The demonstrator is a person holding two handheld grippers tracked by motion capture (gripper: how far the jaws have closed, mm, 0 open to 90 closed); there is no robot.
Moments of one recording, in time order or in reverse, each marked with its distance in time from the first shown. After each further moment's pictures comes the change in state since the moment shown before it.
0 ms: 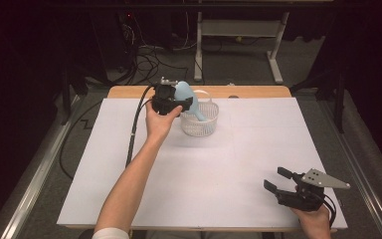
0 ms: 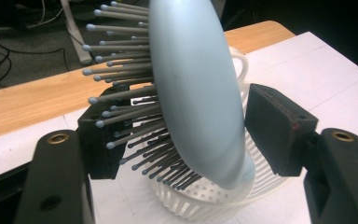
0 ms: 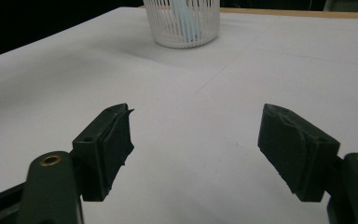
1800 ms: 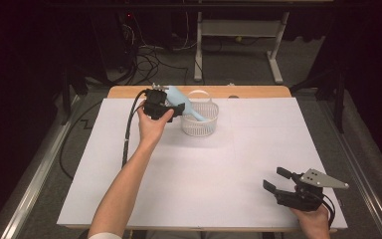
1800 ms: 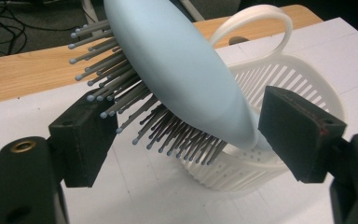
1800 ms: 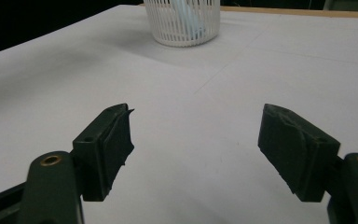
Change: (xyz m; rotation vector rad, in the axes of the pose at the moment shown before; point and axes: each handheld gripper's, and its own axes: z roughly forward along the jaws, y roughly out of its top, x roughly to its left) left arm 0.016 -0.018 -0.007 0.046 0.046 -0.047; right arm 0.001 0.000 0.002 0.006 -0.003 -0.006
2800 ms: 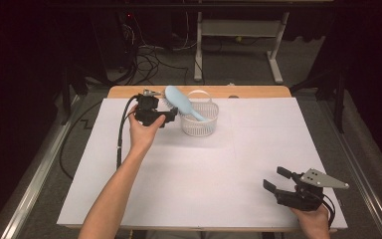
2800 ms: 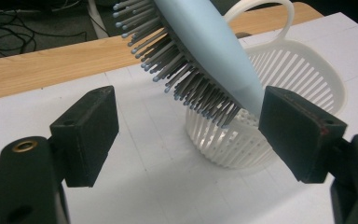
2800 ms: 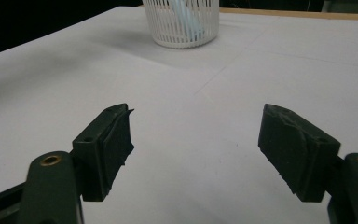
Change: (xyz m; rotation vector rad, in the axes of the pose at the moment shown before) left arm 0.009 -0.018 -0.022 -0.021 0.020 0.030; right arm 0.000 0.000 0.000 -0.005 -0.003 -0.001
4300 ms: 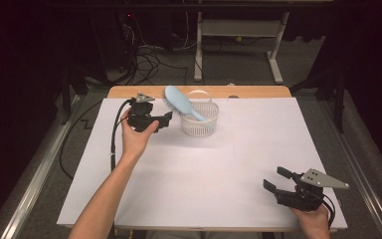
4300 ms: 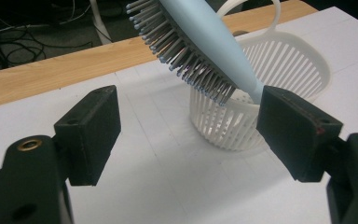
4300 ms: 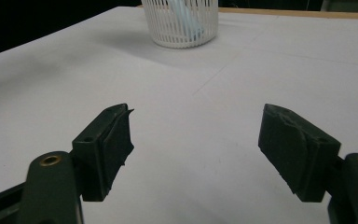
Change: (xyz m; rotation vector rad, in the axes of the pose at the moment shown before) left arm -0.002 -0.011 -0.026 -0.029 0.007 0.047; right arm 0.000 0.000 0.000 -0.002 -0.003 0.005
